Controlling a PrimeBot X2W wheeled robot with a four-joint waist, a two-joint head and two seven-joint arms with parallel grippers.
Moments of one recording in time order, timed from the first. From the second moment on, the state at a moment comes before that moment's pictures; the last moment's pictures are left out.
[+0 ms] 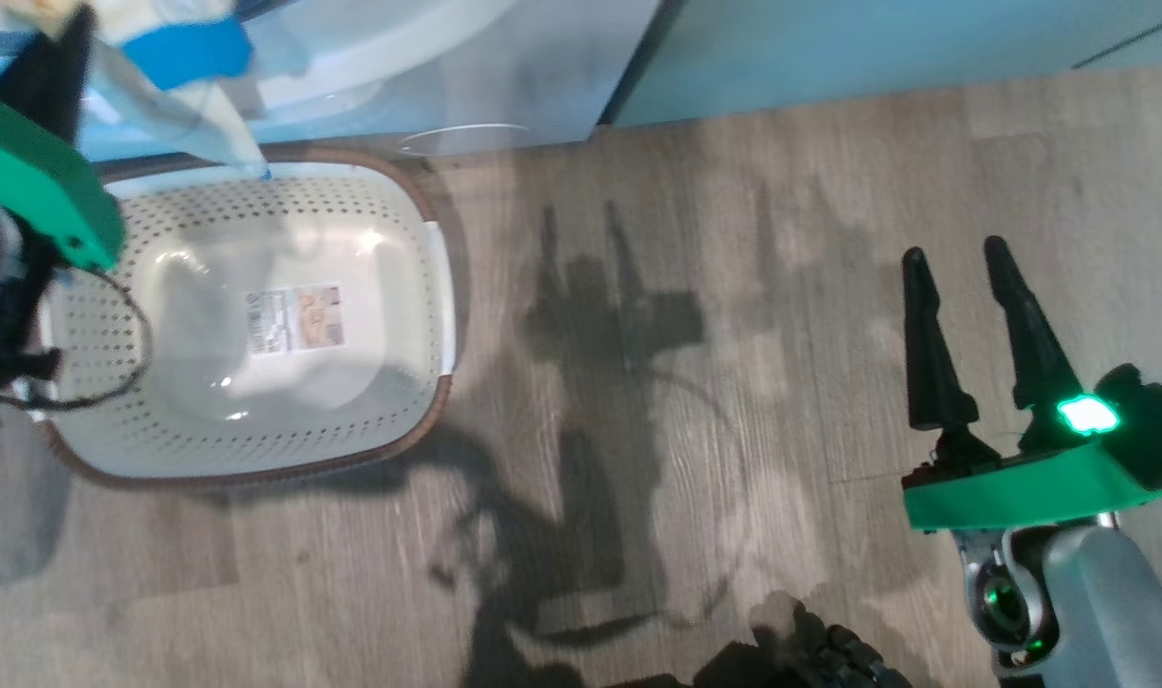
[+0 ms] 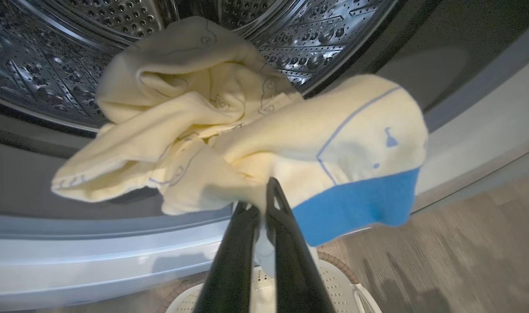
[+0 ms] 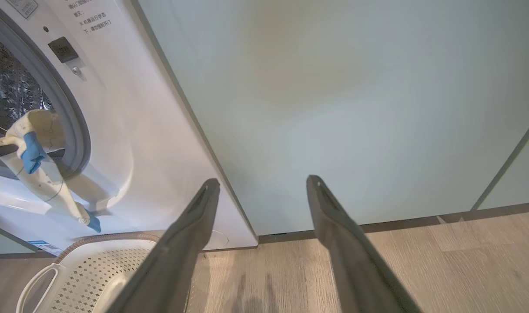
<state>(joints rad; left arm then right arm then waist) -0.60 0.66 -0.13 0.00 -0.58 0.11 0.26 -0.23 -0.04 0.22 0.00 0.35 0.13 -0.26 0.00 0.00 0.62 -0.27</state>
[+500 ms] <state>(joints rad) -0.90 0.85 -0.11 0.19 -0.51 0.10 0.43 -0.24 -0.04 0.27 -0.01 0.42 0.13 -0.26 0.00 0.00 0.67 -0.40</state>
